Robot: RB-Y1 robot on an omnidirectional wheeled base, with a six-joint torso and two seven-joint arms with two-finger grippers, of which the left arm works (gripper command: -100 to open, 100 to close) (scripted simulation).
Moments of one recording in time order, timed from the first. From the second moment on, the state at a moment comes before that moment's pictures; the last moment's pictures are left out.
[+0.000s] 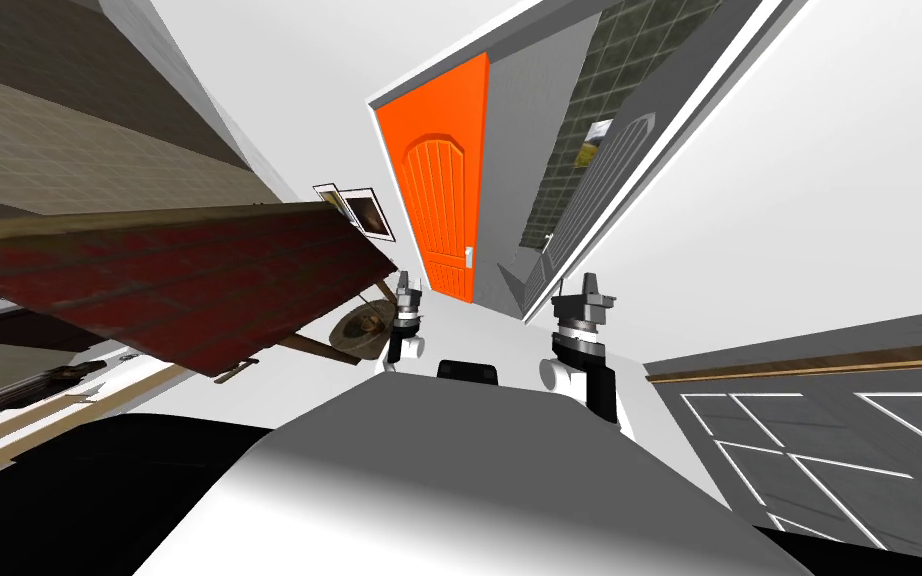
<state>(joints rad) 0.33 0.04 -0.07 -1.97 0.04 -0.59 -0.04</state>
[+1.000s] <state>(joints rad) 0.16 0.07 -0.08 -1.70 0.02 -0.56 -0.02</state>
